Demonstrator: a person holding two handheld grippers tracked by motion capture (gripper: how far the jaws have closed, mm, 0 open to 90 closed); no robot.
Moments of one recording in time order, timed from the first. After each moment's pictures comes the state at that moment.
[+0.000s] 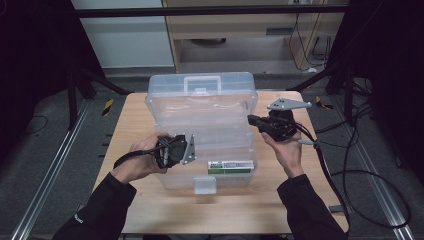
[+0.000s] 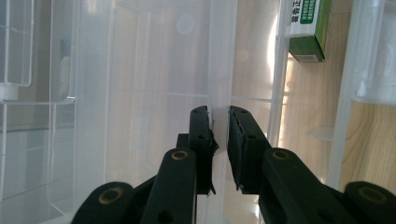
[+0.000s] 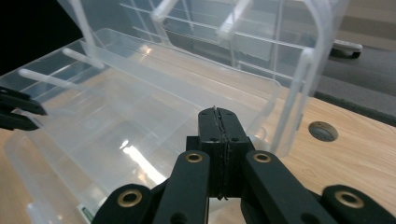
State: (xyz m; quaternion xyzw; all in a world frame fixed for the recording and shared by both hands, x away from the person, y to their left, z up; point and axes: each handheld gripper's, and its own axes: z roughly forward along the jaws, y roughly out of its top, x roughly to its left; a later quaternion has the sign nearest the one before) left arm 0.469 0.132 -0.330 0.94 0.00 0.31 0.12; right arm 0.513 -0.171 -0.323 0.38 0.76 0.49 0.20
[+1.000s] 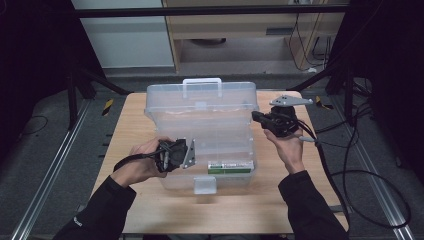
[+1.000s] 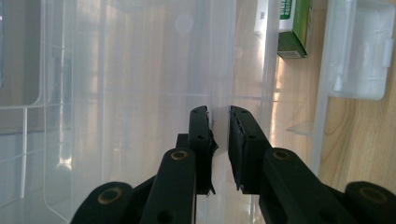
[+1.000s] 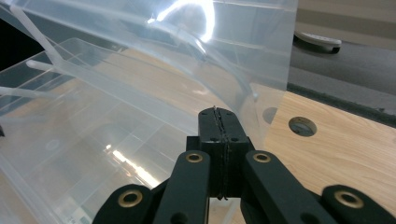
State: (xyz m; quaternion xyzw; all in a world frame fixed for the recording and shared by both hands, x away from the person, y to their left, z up) left arm 0.461 0.132 -0.338 0.95 -0.01 0.29 0.12; right arm 0.524 -0.178 -0.325 0.40 0.75 0.48 0.22
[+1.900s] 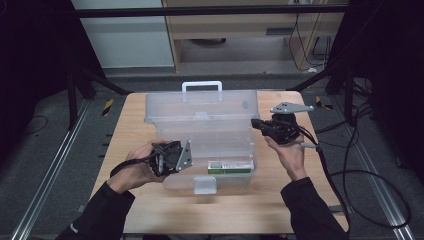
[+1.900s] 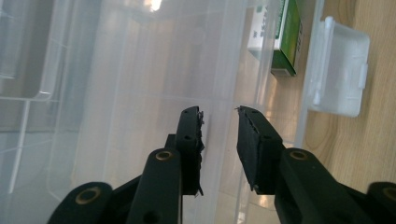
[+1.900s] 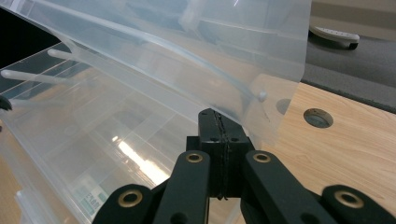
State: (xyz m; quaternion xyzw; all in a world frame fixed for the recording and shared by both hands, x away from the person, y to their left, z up) left arm 0.448 0.144 -0.329 0.94 0.02 0.29 0.17; right arm 0.511 -0.180 -0.335 0.39 0.76 0.49 0.20
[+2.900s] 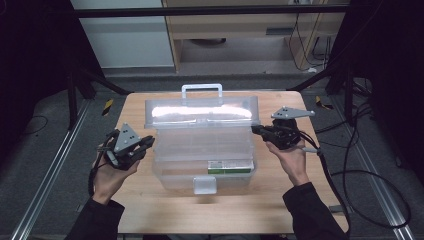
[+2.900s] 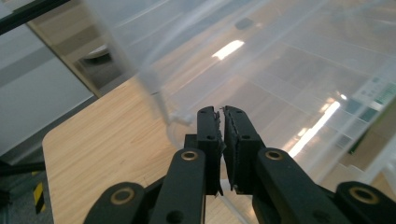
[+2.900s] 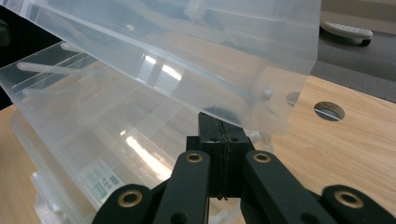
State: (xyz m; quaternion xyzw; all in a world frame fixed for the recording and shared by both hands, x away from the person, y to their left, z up) left arm 0.455 0.245 -0.336 0.81 0.32 0.31 0.38; right arm 0.502 -0.182 -0.342 0.38 0.76 0.49 0.19
